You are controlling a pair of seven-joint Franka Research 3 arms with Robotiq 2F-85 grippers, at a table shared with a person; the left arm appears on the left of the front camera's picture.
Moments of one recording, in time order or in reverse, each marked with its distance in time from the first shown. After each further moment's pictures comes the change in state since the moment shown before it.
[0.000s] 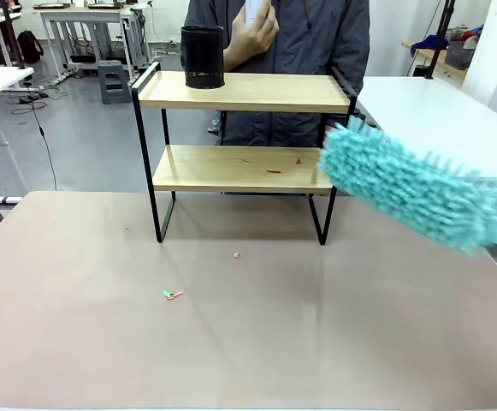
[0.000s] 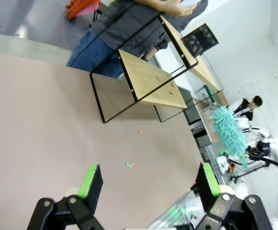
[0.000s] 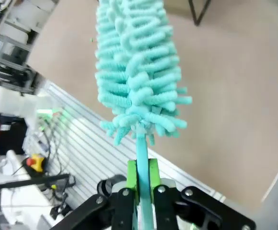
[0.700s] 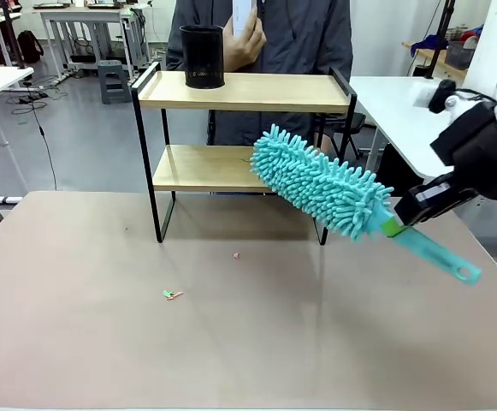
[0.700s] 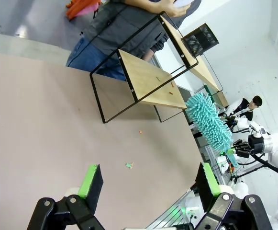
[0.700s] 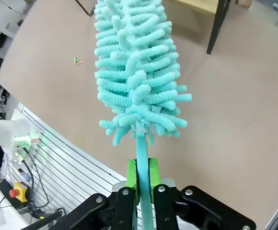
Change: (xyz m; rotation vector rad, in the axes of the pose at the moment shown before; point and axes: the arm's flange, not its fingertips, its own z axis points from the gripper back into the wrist) left arm 0.000 0.000 0.000 0.000 0.001 -0.001; right arm 0.071 0.061 -0.100 -0.137 0.009 0.017
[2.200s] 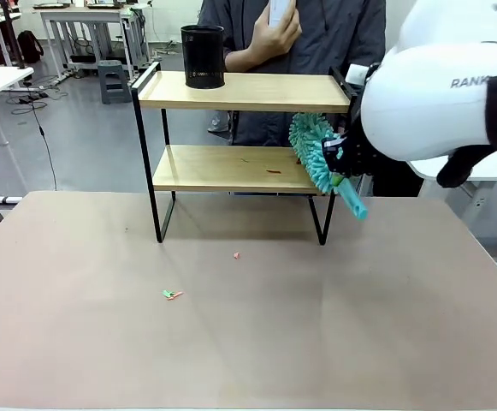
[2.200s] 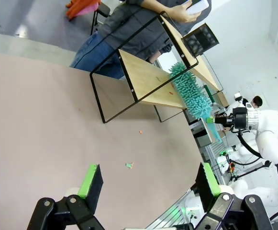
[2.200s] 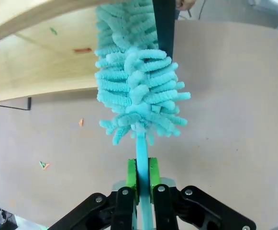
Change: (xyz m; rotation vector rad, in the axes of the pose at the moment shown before) left arm 0.000 0.000 0.000 0.000 0.000 0.000; right arm 0.137 -0.008 -0.095 -0.301 -0.047 -0.418
